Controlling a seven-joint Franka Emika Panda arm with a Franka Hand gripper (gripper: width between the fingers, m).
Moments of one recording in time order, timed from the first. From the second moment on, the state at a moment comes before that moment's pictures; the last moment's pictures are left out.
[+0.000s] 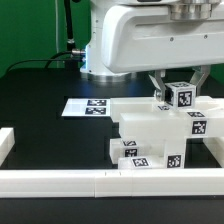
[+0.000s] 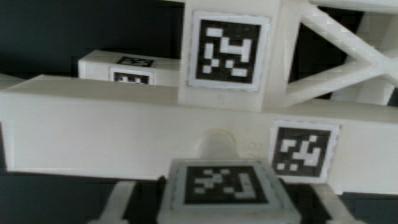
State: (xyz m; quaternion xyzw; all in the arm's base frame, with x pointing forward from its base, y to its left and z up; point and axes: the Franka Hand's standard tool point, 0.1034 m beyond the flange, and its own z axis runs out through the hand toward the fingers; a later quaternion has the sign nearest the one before) arm 0.642 0.049 0.124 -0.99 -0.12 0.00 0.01
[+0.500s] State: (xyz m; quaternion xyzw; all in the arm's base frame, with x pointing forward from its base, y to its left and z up) arm 0.632 0.049 0.127 -0.99 -0.12 0.01 0.01
